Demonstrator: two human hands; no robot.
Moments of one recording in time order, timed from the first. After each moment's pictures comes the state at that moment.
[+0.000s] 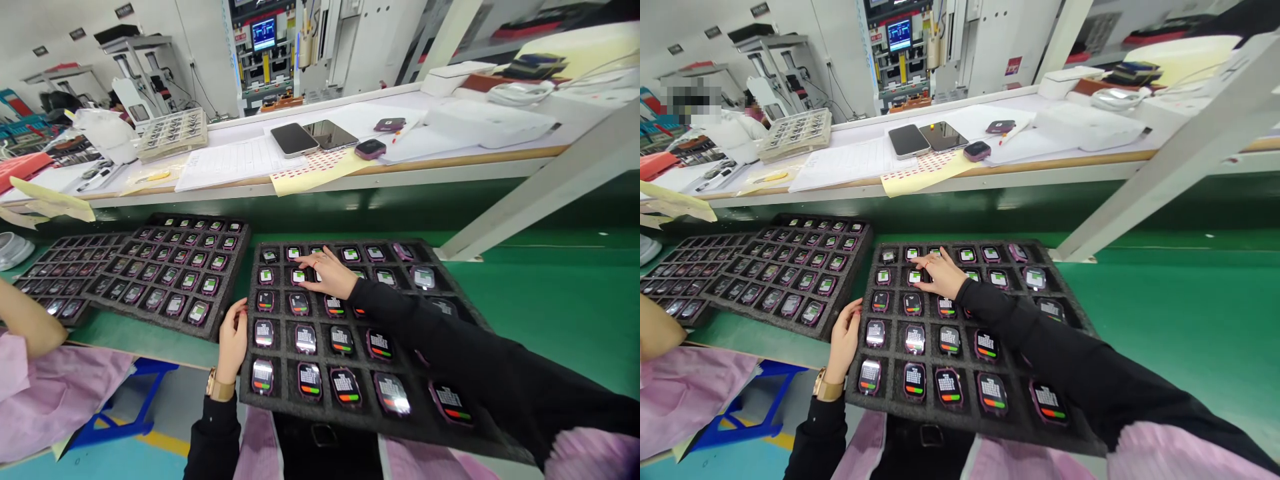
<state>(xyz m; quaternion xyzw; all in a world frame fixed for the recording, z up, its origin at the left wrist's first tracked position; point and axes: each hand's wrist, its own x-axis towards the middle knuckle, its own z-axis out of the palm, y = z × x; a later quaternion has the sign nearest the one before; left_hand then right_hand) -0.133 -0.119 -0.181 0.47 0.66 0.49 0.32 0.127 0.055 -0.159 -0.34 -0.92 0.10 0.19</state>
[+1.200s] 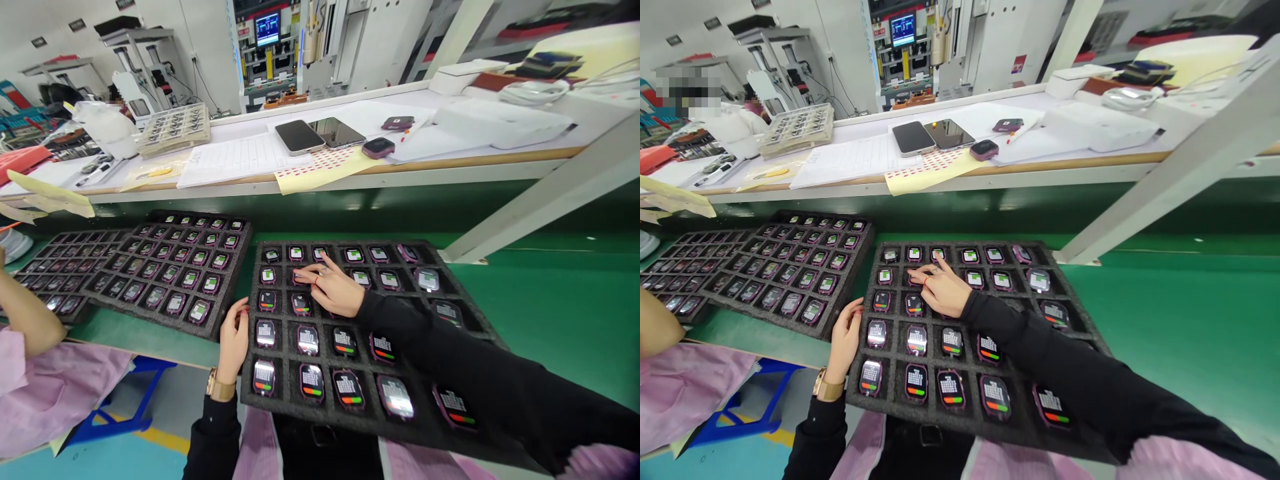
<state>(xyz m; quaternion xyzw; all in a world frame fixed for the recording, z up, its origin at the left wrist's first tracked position) -0.132 -0.119 -0.180 0.47 0.66 0.49 0.32 0.127 0.023 -0.147 -0.27 -0.94 0.11 0.21</state>
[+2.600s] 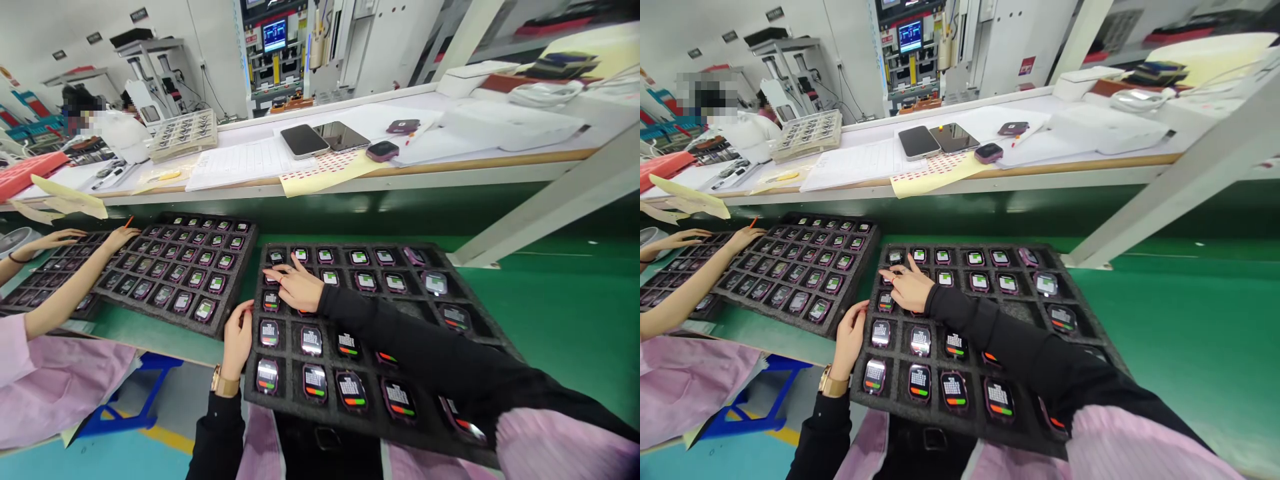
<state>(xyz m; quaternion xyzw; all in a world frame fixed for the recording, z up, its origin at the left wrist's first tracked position) -0.133 -0.118 -0.181 0.48 0.66 0.49 0.30 0.051 0.023 -0.135 -0.23 -0.95 0.12 0.15</state>
